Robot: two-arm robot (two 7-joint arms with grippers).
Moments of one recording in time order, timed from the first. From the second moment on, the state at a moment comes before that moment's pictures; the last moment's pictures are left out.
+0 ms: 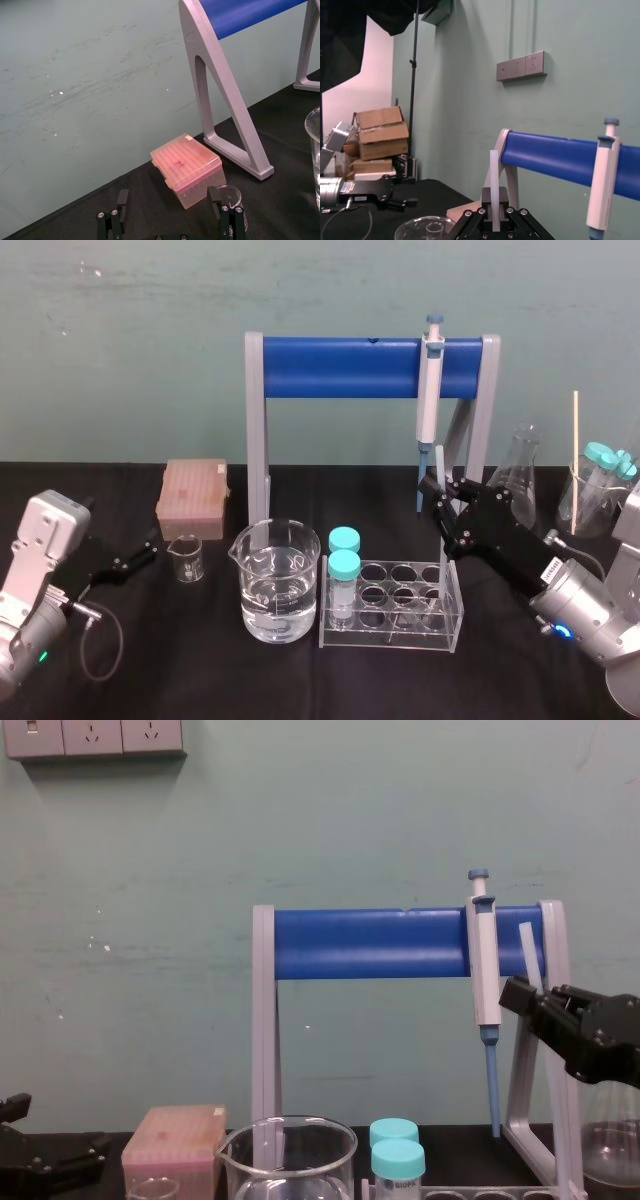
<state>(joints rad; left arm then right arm) -0.20 0.60 0.45 -1.41 -0.25 -0.12 0.03 0.27 0.38 -0.29 -1.27 0.58 -0.45 0.75</state>
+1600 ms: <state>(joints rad) -0.20 0.60 0.45 -1.41 -0.25 -0.12 0.03 0.36 0.35 -0.35 -1.07 0.57 -0.42 0.80</state>
